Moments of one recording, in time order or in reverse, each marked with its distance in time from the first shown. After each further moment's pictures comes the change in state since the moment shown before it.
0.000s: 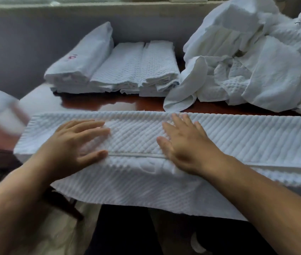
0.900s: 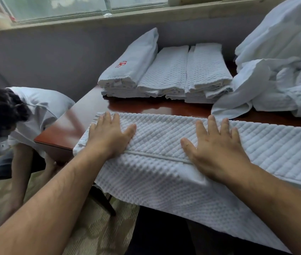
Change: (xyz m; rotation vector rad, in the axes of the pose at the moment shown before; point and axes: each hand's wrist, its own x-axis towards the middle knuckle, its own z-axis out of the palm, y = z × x) left_hand 0.035 -0.056 0.016 0.147 -0.147 -0.716; right_hand 0.038 -0.045 0.013 -0.063 -0.001 0.160
